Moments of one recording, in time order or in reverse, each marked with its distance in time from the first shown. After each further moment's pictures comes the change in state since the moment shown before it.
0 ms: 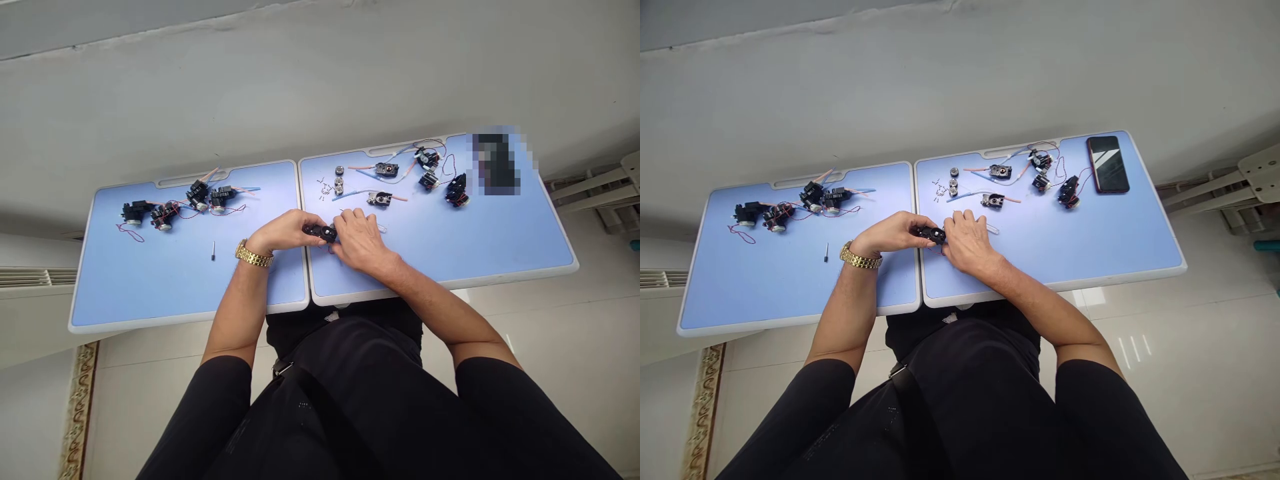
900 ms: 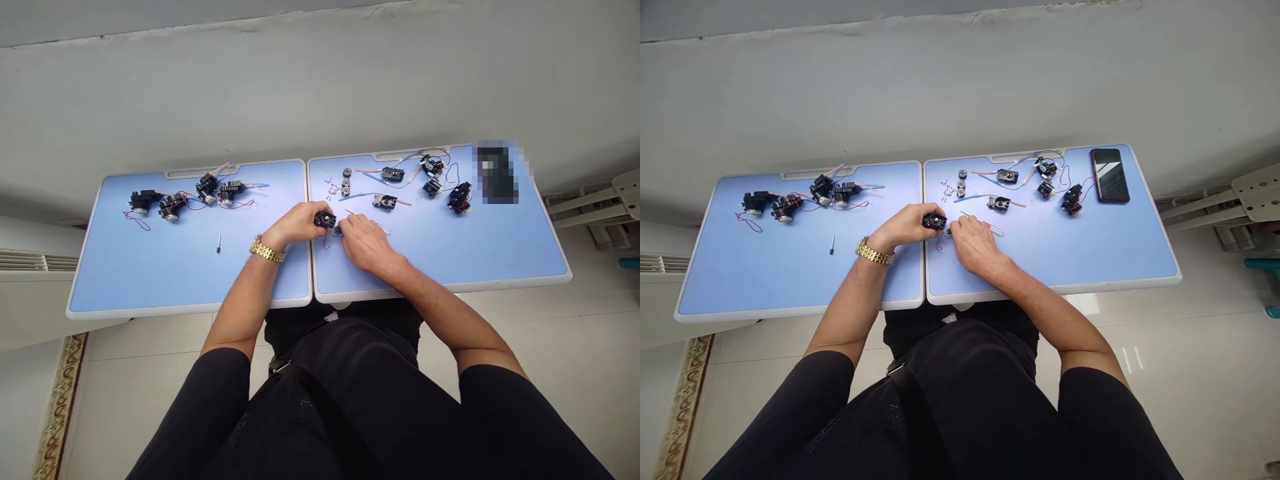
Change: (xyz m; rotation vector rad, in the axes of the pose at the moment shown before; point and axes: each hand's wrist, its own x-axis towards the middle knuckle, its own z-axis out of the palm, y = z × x) left_hand 0.010 -0.002 0.012 0.269 0.272 0.038; right_hand -0.003 0.003 -0.008 -0.068 -0.125 -0.021
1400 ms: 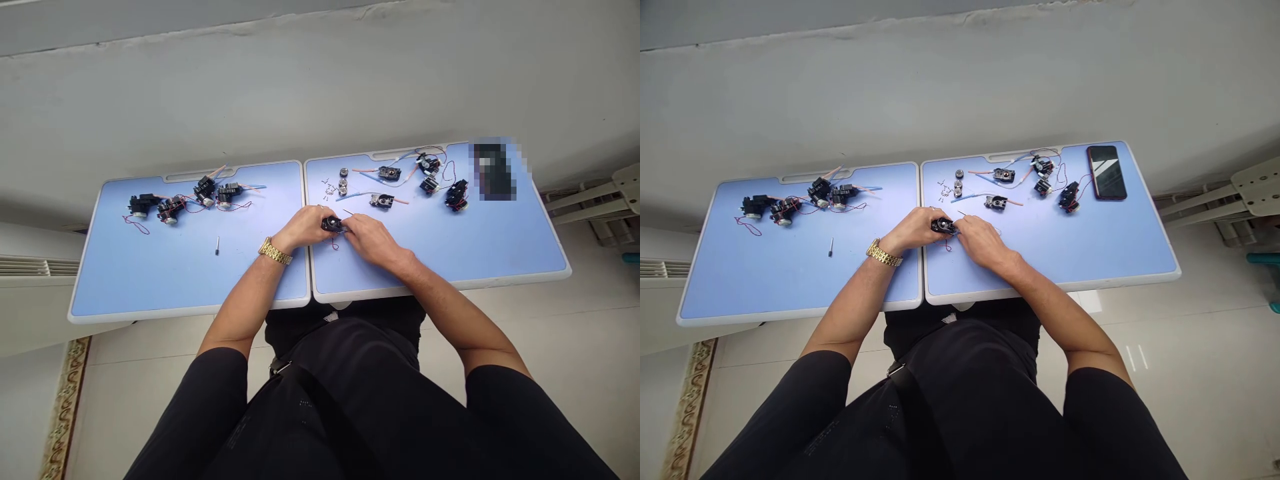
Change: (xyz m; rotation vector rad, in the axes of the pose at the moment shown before) left_hand 0.013 -0.001 0.025 0.153 0.018 0.085; right_hand 0.006 0.037 0.025 0.296 0.125 -0.092
